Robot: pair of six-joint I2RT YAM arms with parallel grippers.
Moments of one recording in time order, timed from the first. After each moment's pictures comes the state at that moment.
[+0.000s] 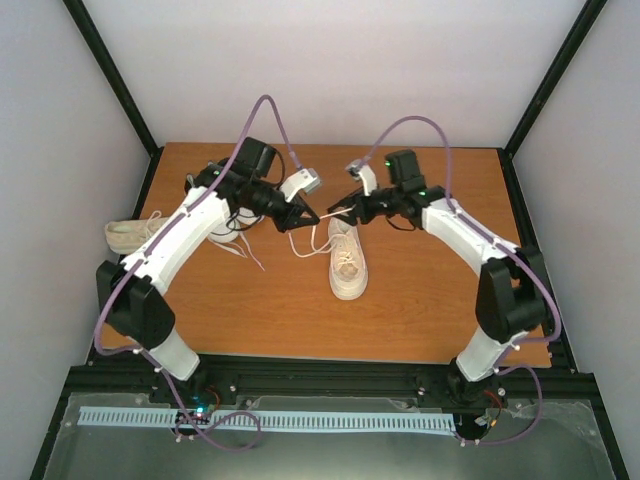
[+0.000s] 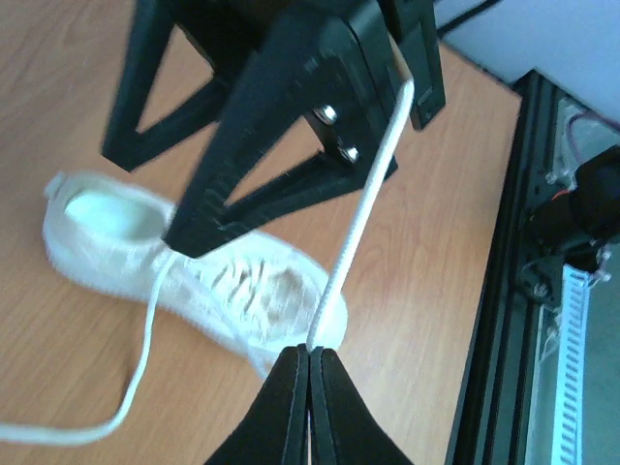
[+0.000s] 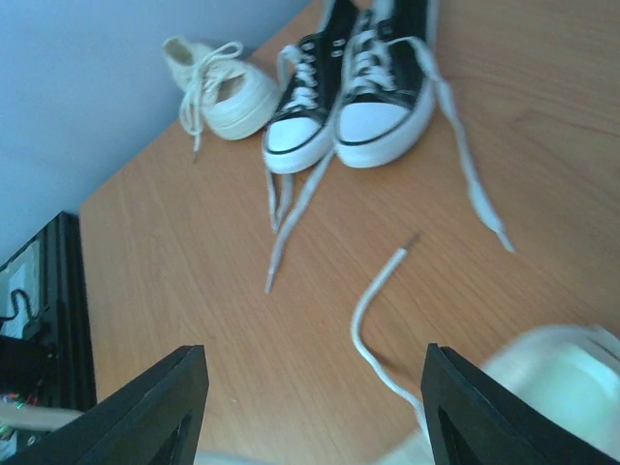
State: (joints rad) left arm -0.47 1.59 1.56 -0.96 0.69 0.32; right arm 0.43 1.73 1.37 -0.36 -0.77 -0.02
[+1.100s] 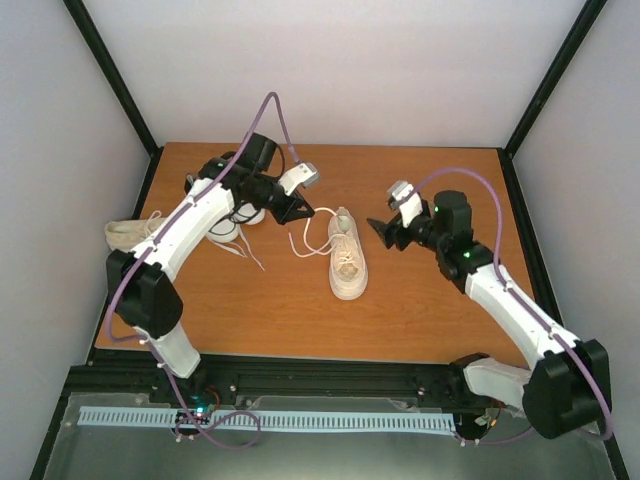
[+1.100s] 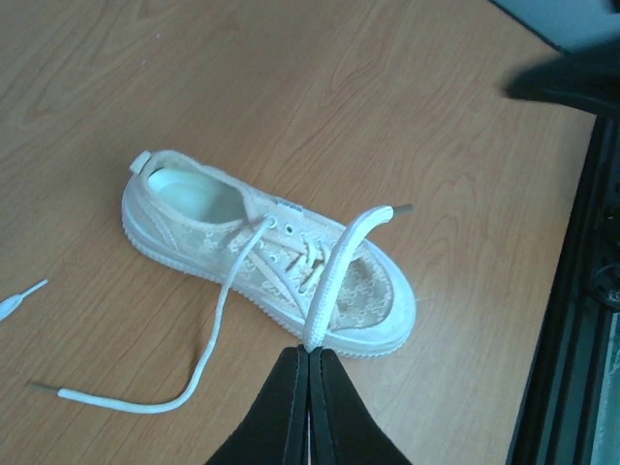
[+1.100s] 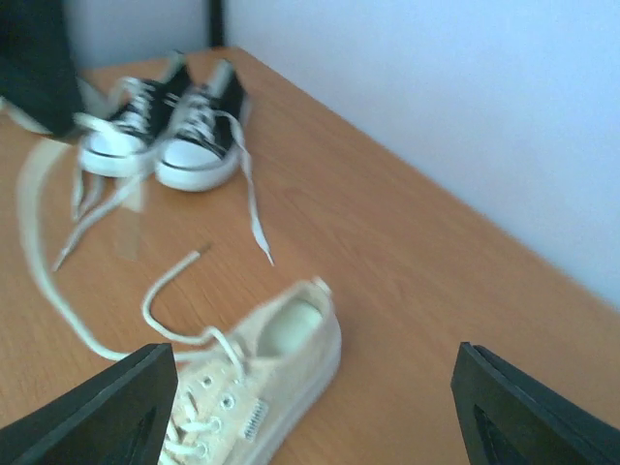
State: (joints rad) left arm -0.44 1.68 1.63 -0.94 0.62 0.34; right arm 0.30 1.17 0.83 -0.06 -0.37 -0.28
